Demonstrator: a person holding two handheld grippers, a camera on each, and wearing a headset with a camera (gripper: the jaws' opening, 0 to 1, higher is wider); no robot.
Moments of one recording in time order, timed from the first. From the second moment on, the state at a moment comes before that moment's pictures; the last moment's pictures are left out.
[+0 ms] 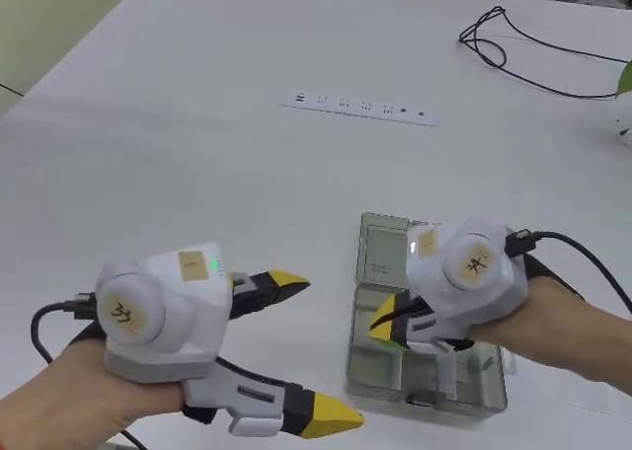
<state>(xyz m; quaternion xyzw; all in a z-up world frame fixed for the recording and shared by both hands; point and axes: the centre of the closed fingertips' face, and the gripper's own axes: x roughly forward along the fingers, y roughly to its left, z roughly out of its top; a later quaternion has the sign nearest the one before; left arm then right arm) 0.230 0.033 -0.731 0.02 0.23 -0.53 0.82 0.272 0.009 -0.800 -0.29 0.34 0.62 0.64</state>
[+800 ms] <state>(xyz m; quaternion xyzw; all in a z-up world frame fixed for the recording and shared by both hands) 0.223 0.033 -0.720 0.03 0.22 -0.52 0.82 0.276 -0.057 -0.739 -0.20 0.32 0.56 0.73</state>
